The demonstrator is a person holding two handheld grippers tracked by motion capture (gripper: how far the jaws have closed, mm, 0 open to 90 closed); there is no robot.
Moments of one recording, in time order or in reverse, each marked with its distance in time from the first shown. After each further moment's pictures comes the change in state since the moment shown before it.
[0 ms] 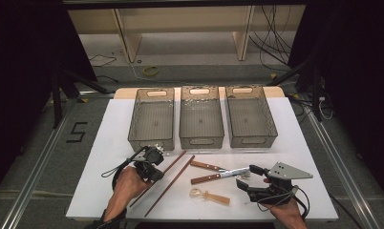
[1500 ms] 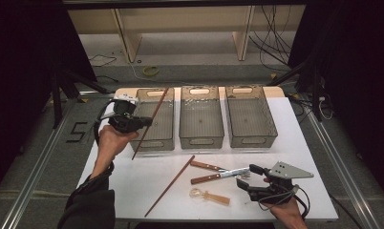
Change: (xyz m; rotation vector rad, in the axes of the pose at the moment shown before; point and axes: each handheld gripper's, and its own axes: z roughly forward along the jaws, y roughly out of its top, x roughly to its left) left arm 0.090 0.050 -0.094 -0.484 -0.032 -0.161; right arm -0.002 0.000 0.000 -0.013 0.012 0.015
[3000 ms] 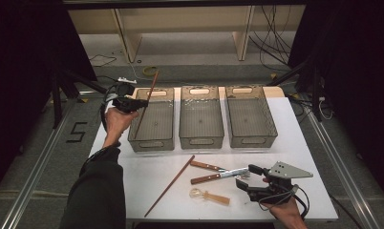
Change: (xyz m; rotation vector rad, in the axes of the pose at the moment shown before) left arm 0.065 0.028 0.055 -0.027 0.127 -0.101; right arm -0.001 -0.001 0.001 -0.003 0.020 0.002
